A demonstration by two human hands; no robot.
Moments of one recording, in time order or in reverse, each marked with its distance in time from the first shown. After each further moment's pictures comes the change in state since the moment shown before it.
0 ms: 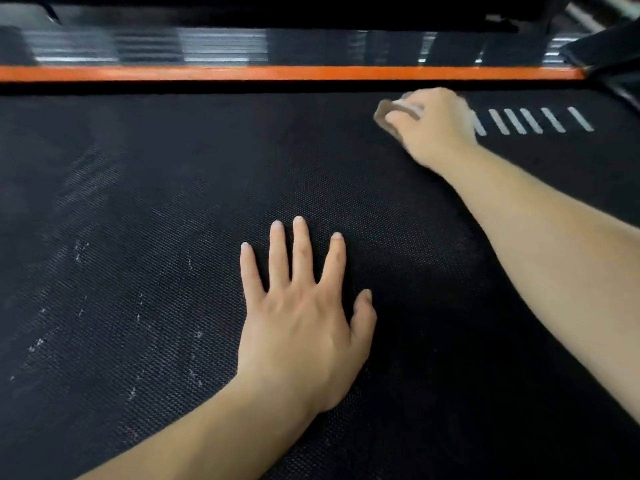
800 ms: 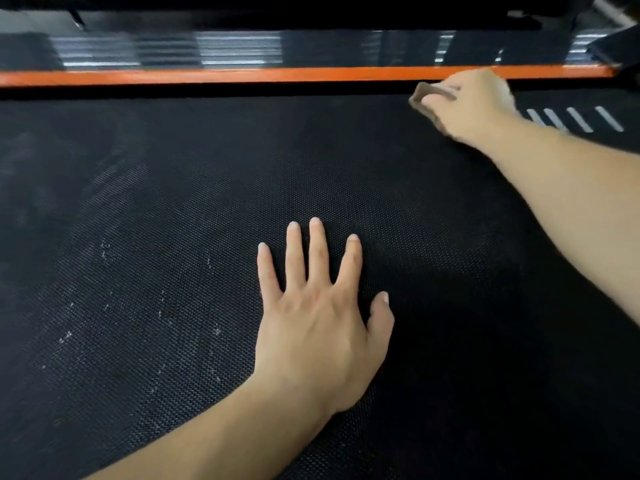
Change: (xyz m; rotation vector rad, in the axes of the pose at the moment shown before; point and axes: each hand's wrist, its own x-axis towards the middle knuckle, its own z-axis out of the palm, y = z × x) left_hand 0.002 0.000 -0.002 0.000 0.002 -0.006; right_hand 0.029 0.014 -0.014 -0.018 -0.006 0.118
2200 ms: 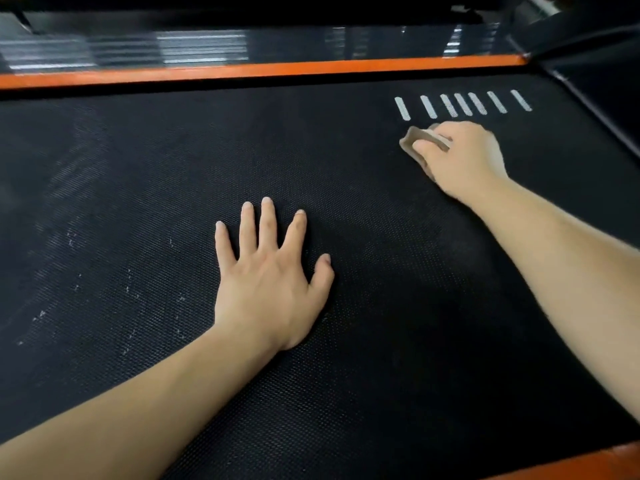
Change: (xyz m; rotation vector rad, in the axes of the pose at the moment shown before) left_hand 0.001 0.004 -0.004 0.004 -0.060 -0.045; right_hand -0.119 0.050 -0.048 -0.054 0.005 -0.050
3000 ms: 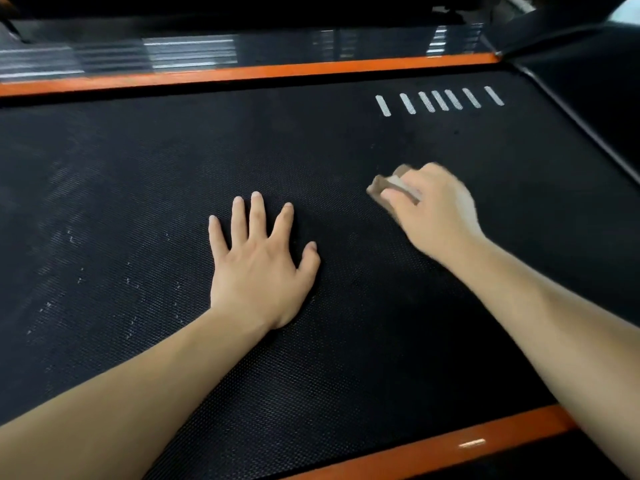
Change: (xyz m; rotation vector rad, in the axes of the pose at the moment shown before) left_hand -0.002 0.001 0.000 -0.003 0.018 -0.006; right_hand -0.091 -0.017 -0.002 -0.008 -0.006 -0.108
